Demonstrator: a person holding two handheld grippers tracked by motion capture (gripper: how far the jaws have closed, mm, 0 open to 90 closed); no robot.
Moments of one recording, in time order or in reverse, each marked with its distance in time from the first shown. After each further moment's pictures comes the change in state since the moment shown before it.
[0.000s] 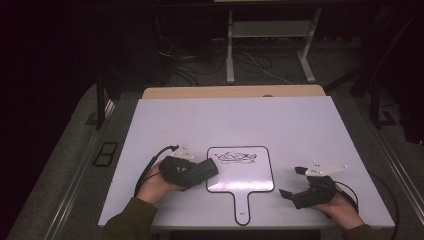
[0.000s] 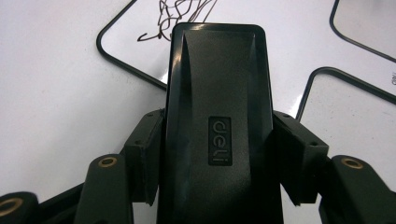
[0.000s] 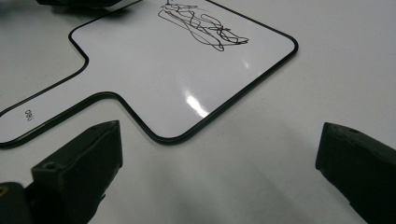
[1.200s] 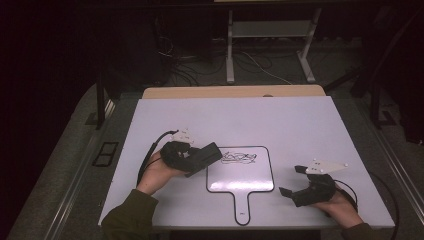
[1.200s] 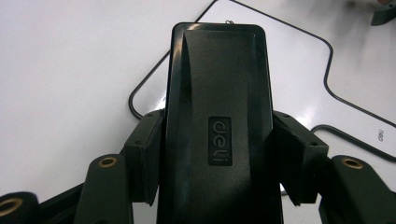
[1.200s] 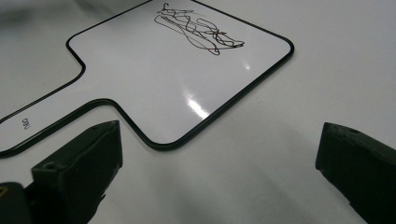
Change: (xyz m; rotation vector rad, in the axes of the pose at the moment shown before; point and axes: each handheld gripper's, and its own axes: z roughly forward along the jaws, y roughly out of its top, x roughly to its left) left arm 0.018 0.033 -0.011 -0.088 -0.006 -0.027; right arm -0.004 0.001 0.001 -0.013 0.005 0.022
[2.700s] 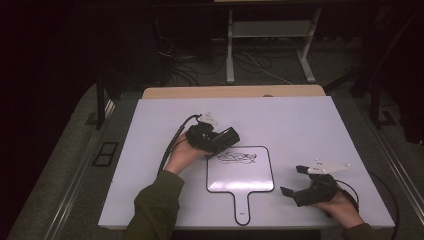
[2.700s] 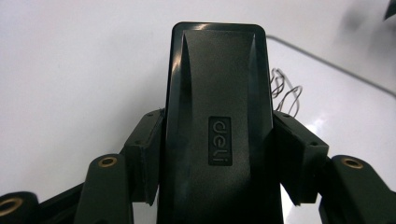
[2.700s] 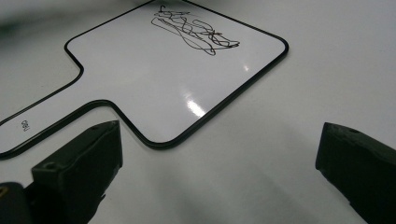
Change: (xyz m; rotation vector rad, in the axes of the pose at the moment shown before) left arm 0.032 0.048 0.069 0.031 0.026 0.001; right arm -0.002 -0.002 -0.002 -0.007 -0.005 0.018
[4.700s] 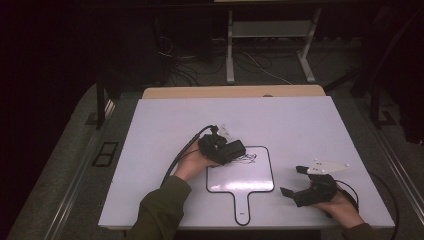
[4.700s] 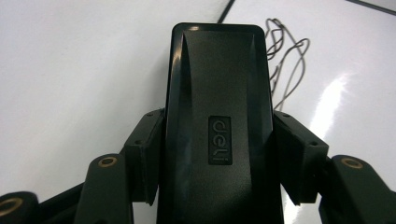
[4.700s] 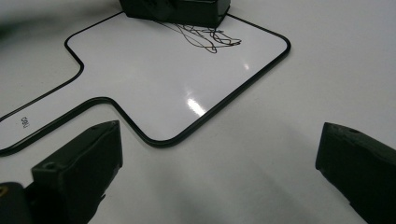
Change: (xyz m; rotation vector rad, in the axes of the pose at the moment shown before) left arm -0.032 0.000 0.033 0.139 0.037 0.138; right arm 0.001 0.000 0.001 0.008 0.002 -0.010
